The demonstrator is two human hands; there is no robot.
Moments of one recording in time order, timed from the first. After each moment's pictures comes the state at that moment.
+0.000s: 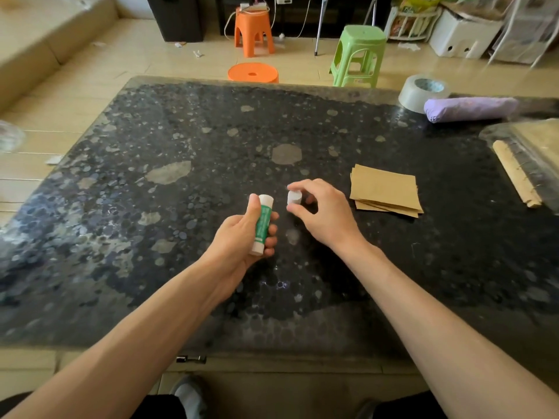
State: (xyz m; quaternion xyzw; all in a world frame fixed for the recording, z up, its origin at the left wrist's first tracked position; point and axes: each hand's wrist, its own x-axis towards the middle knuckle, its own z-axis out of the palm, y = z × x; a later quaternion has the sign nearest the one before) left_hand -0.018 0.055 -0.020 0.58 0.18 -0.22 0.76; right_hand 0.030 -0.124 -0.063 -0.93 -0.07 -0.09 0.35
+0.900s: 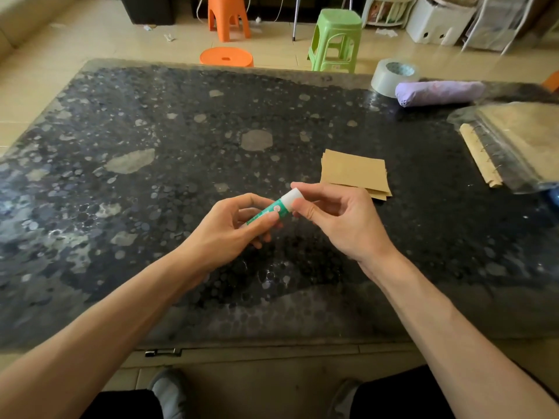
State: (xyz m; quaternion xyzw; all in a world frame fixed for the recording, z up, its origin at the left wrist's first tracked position) left_hand -0.026 0.041 -0.026 0.74 -0.11 -0.19 0.63; right_hand -0.044 -0.174 -0.021 -0.78 -0.03 -0.04 0.62
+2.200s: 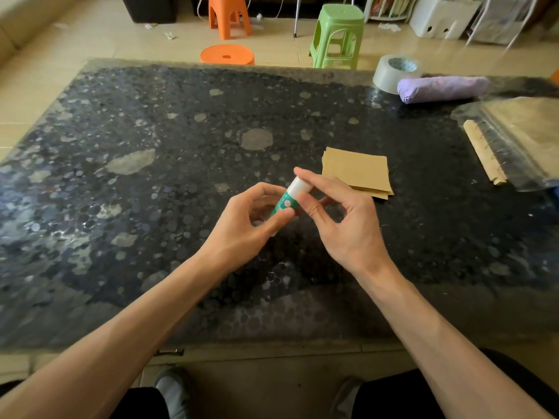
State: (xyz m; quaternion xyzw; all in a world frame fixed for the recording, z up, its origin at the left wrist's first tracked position) left_hand -0.022 0.018 -0.031 0.77 -0.17 -0.09 0.61; right_hand -0.053 -0.167 -0.024 -0.83 -0.08 -0.15 0.53
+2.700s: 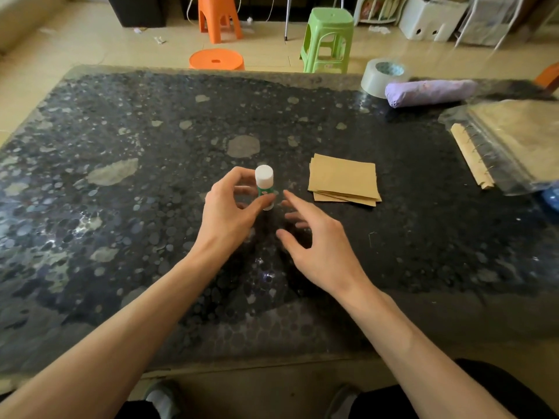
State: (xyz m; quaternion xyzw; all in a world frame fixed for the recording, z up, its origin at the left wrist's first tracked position) left_hand 0.023 0.003 -0.049 0.83 -0.10 0.05 0.55; right_hand -0.053 -0.164 -0.040 -0.91 -0.03 -0.04 0.42
